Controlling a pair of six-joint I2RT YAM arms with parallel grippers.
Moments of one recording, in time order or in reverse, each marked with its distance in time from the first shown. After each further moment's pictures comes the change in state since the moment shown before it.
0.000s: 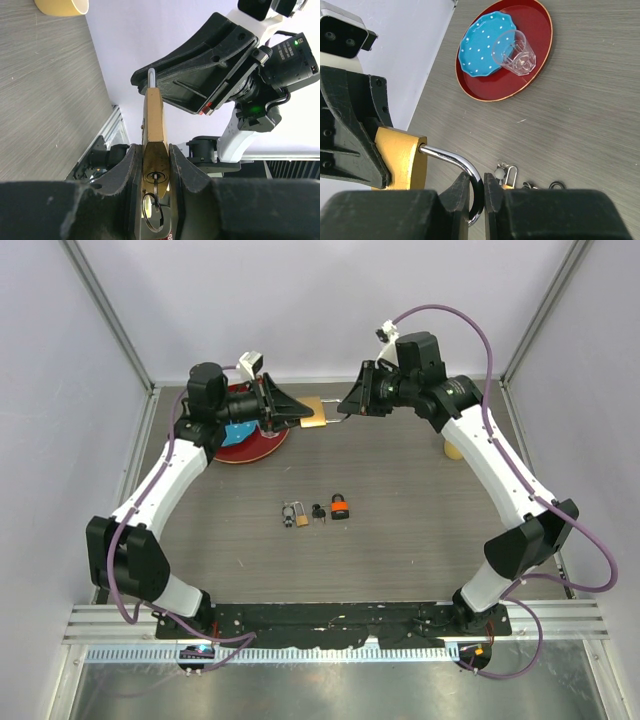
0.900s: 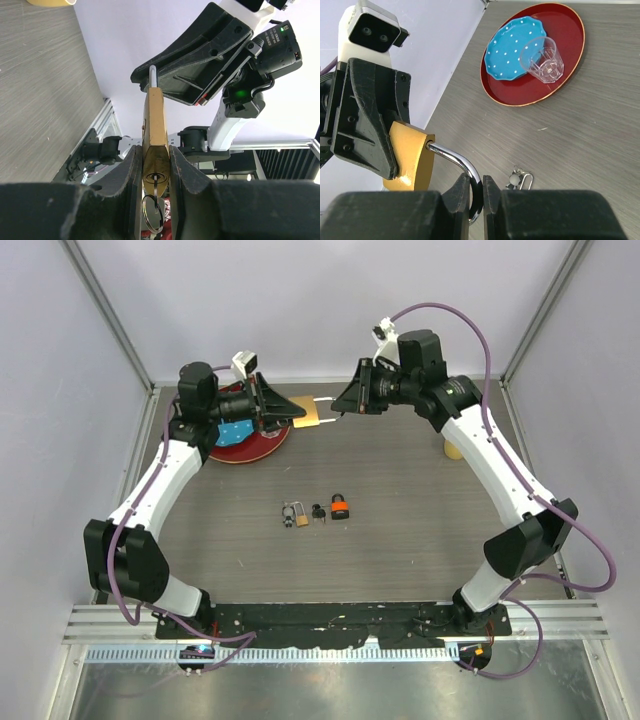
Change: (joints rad) left arm 0.054 -0.010 -0.014 0.039 0.094 -0.049; right arm -0.013 0.006 -0.006 0.055 -0.108 -0.026
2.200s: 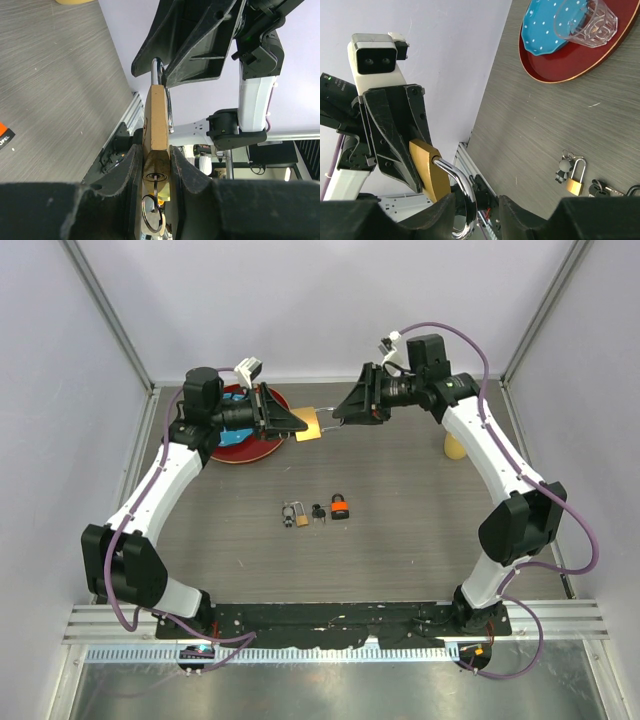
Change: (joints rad) left arm -0.012 -0.026 -0.007 -0.164 -0.023 0.259; right arm -0.128 0.074 -0.058 0.021 -0.390 0.170
